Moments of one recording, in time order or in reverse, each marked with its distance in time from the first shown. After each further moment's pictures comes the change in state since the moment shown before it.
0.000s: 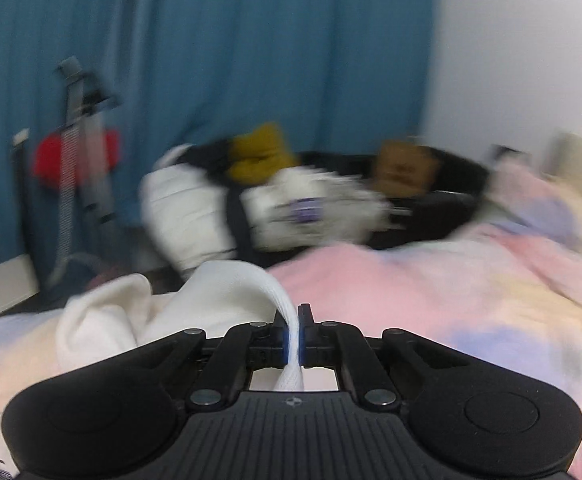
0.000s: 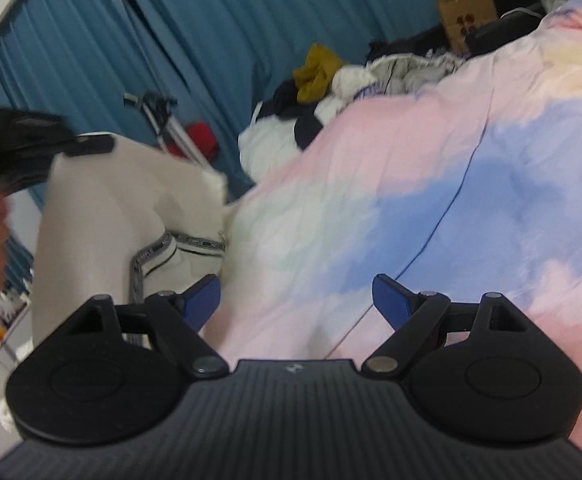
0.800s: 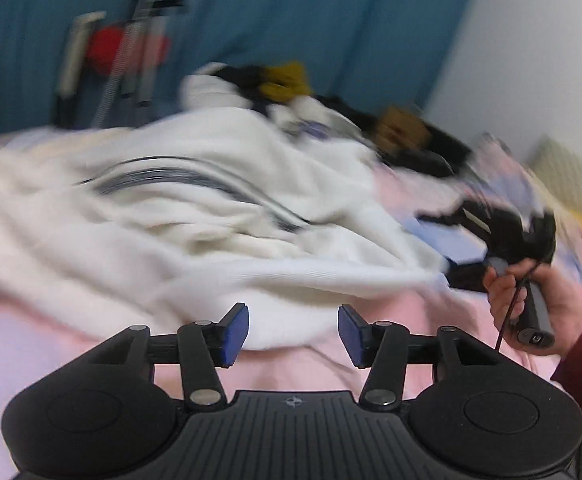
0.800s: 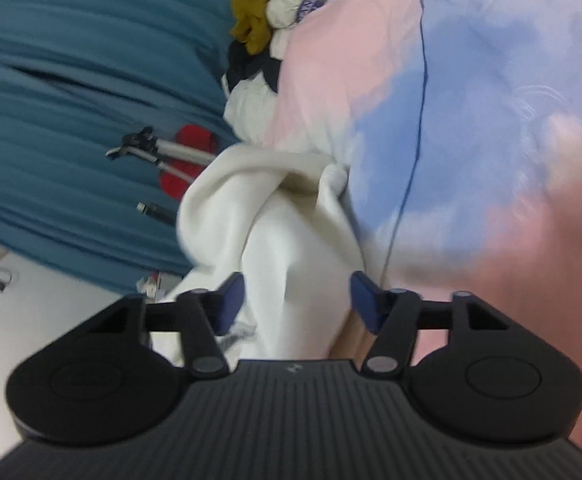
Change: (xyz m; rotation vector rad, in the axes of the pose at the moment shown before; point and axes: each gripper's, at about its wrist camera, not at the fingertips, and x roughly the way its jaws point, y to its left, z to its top) left arm -0.192 0.074 -0.217 -0.330 0.110 -0.013; right arm 0.034 -0.053 0.024 0.572 0.230 0.136
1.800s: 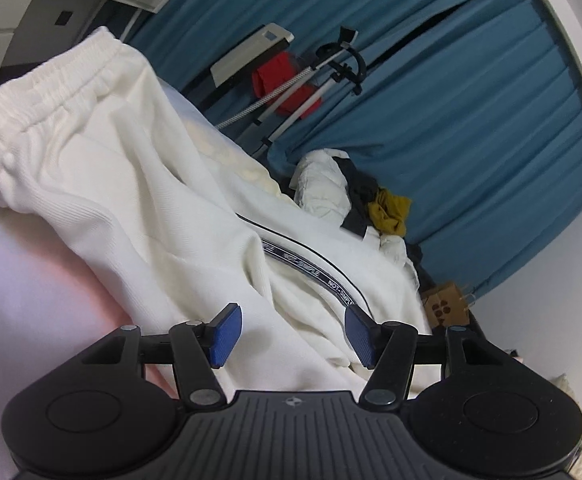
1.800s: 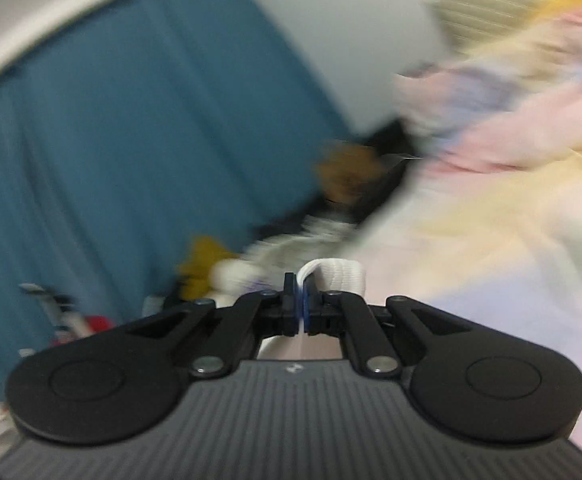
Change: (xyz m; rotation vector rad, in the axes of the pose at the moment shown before) left arm -0.006 0.135 0.020 -0.590 -0.260 0.038; right arm -0.095 0.012 0.055 -0.240 -0.759 -0.253
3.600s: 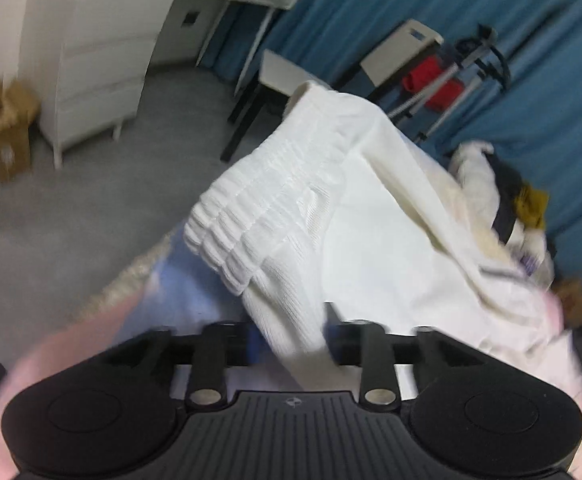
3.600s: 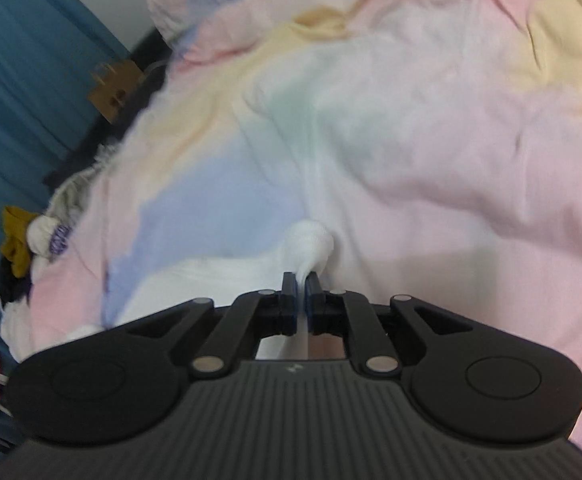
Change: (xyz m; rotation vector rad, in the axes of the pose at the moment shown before) left arm -0.143 0.126 0.053 0.041 0.088 0.426; right arm -0.057 -0.088 0.010 0.151 0.186 -0.564
